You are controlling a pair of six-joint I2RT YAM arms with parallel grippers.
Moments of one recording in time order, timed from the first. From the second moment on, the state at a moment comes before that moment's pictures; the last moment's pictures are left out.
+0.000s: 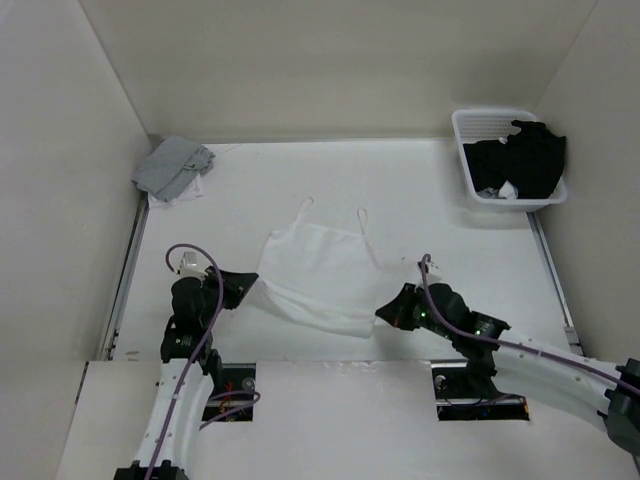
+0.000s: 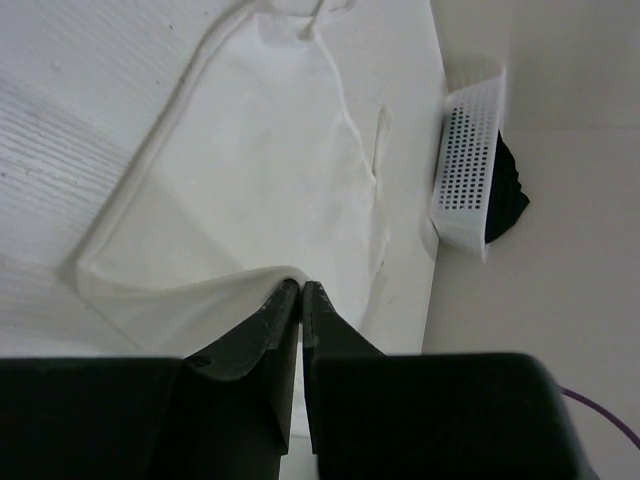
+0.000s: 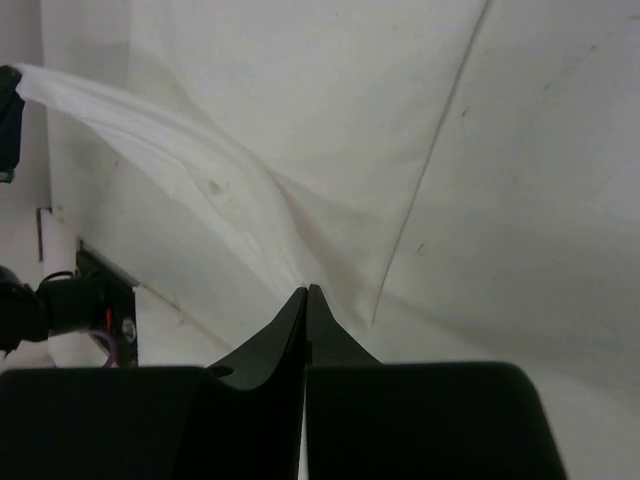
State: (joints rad) left arm 0.02 0.44 0.11 -0.06 0.36 -1.11; right arm 0.85 0.76 0.22 0.01 0.05 0.96
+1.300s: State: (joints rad) left arm -0.15 1.33 0.55 0.43 -0.04 -1.05; right arm 0.43 1.29 0.61 0.22 0.01 0.78
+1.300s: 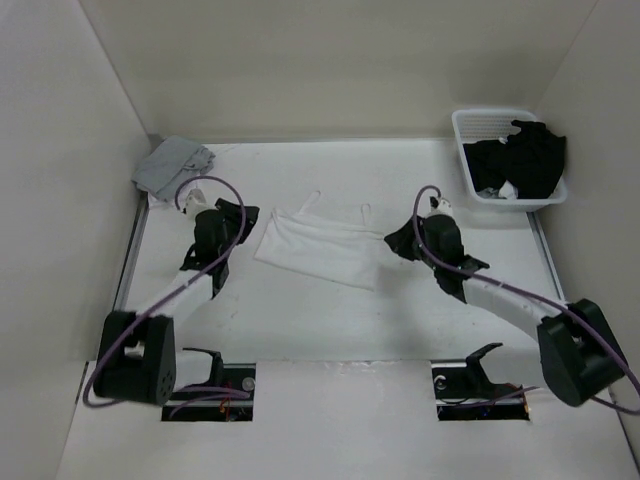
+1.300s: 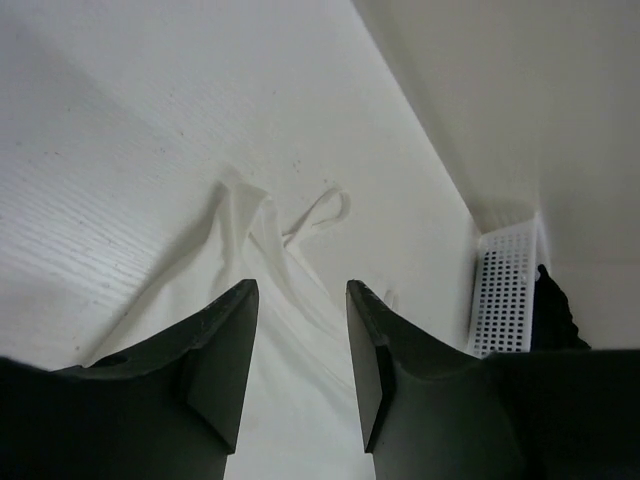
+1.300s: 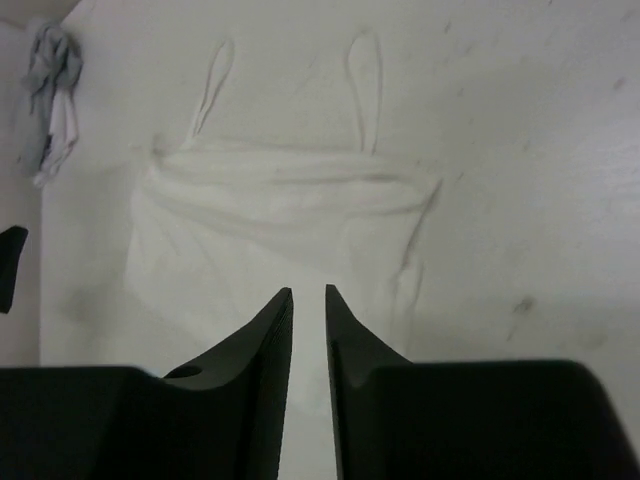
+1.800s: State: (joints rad) left arm -0.15 1.20 0.32 0.19 -0.06 -0.90; right arm 0.73 1.16 0.32 0.19 0.13 0.89
